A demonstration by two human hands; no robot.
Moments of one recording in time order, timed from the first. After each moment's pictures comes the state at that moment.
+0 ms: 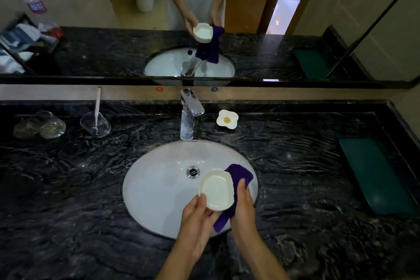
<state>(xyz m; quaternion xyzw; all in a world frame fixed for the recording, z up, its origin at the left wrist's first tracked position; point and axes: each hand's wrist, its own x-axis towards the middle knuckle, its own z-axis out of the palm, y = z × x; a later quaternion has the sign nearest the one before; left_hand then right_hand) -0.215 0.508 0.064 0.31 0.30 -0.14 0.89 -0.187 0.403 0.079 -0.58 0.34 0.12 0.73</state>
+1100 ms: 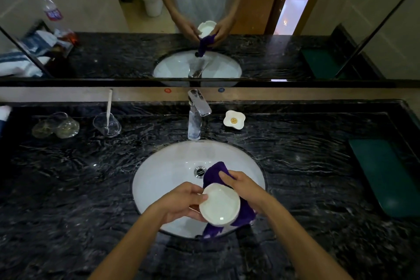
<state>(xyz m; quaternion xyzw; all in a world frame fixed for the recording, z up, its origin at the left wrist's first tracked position) -0.161 0.585 0.071 0.58 0.18 -0.43 0.67 -0.126 0.378 0.081 -0.72 0.08 0.38 0.58</state>
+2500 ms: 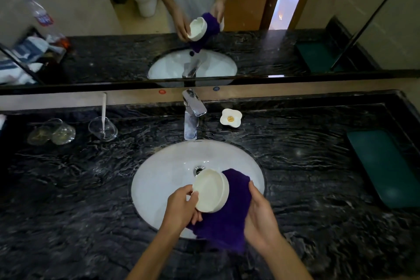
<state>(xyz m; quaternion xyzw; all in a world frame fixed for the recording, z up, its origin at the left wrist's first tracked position) -0.192 0.562 0.077 0.79 0.20 -0.19 0.54 -0.196 0.370 0.092 -0.33 0.31 0.26 0.85</state>
